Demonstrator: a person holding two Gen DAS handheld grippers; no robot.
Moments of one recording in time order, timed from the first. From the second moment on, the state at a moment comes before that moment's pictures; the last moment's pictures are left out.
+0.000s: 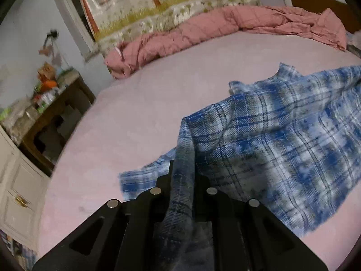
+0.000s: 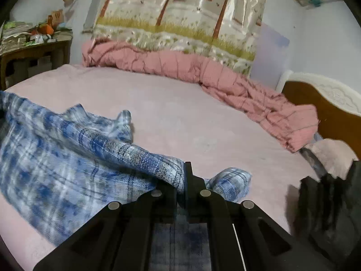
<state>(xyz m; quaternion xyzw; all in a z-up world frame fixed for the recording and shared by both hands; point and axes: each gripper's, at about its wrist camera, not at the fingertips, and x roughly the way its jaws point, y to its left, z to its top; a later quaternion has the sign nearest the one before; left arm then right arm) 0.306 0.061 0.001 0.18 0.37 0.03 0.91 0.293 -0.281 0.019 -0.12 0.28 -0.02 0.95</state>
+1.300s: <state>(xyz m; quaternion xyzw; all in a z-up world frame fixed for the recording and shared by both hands) 0.316 0.187 -0.040 -0.11 0.39 0.02 0.91 0.322 -0.393 -0.025 0.08 0.39 0.06 0.91</state>
